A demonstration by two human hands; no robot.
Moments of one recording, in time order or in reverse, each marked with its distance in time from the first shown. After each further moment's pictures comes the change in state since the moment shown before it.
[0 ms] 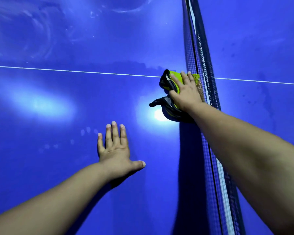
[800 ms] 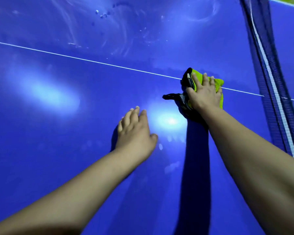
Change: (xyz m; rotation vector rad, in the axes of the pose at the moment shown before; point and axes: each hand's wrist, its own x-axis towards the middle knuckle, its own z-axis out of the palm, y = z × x) left_hand 0.019 -0.208 -0.067 -0.340 0.338 0.079; right_hand 0.029 -0.224 0.081 -0.199 0.075 0.164
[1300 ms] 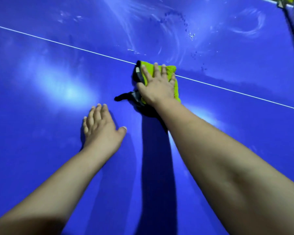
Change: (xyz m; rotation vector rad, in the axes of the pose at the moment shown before) left_hand -0.011 -0.214 -0.089 -0.030 0.183 -0.355; right_hand -0.051 -0.308 0.045 -0.055 -0.061 -0.403
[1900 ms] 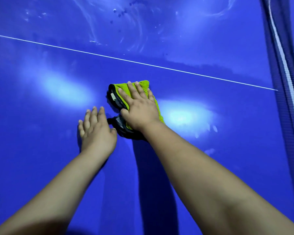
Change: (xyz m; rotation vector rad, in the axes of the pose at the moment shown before) left_hand -0.082 0.091 0.050 0.084 0.029 0.015; right_hand -0.121 0.093 0.008 0.066 -0.029 -0.238
